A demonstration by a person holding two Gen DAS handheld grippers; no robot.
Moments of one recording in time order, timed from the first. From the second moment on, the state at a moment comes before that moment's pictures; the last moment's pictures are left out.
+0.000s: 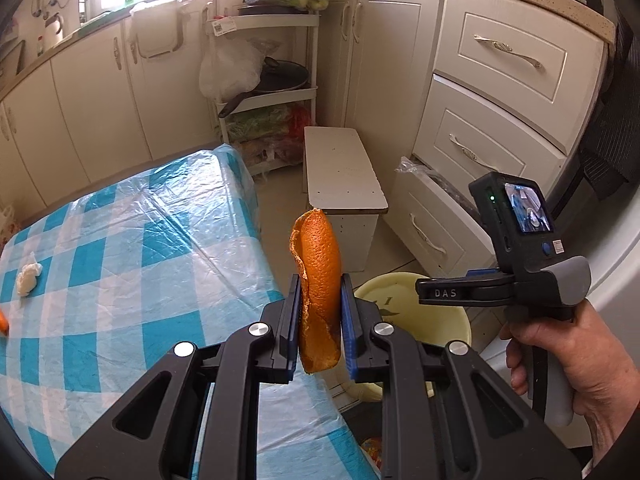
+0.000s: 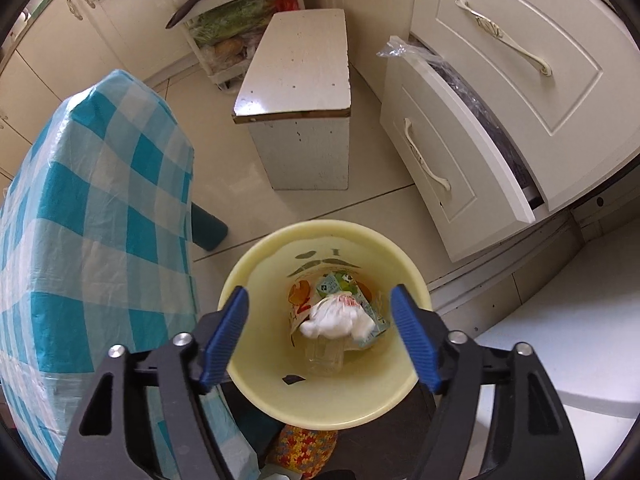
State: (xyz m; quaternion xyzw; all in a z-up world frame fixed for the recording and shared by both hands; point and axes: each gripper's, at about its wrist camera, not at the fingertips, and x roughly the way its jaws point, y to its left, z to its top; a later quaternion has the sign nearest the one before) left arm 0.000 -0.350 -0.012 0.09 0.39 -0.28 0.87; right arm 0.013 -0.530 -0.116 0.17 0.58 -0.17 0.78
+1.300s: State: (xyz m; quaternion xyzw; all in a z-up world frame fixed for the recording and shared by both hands) left arm 0.007 -0.450 -0.068 0.09 0.48 -0.30 0.82; right arm -0.033 -0.567 0.007 0.24 0.29 -0.26 0.89
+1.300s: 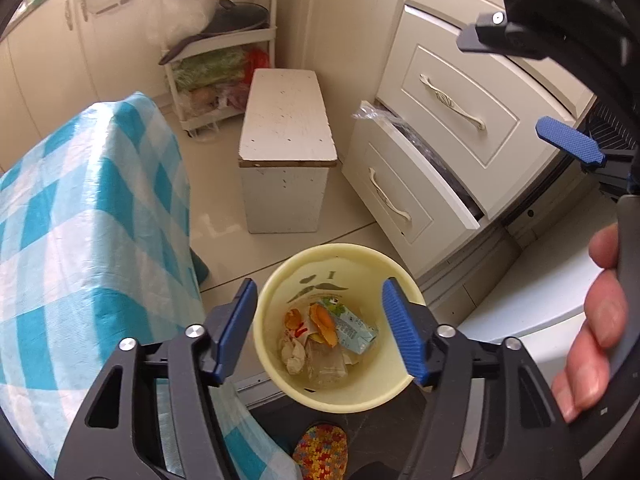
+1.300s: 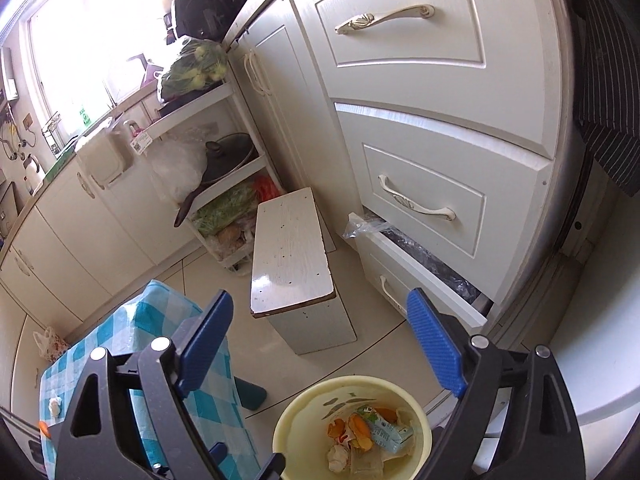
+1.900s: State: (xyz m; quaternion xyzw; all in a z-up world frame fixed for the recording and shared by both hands) left arm 0.001 -0.387 -0.041 0.11 0.43 -0.24 0.86; right arm -0.020 -0.551 0.009 0.22 0.30 -0.26 0.89
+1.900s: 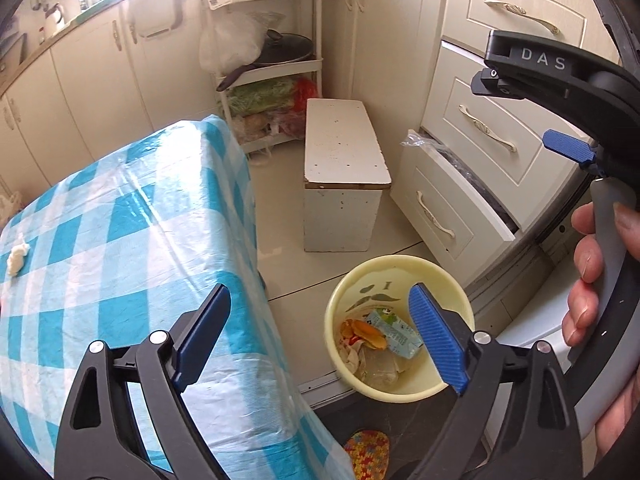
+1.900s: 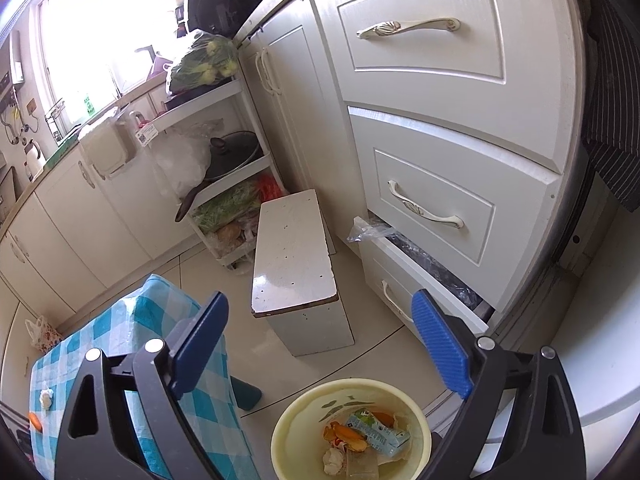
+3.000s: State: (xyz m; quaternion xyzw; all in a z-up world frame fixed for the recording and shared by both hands) left arm 0.074 -0.095 -0.016 0.02 0.40 -0.03 0.91; right arm 0.068 -0.379 0.016 0.04 0.34 -0.08 0.94
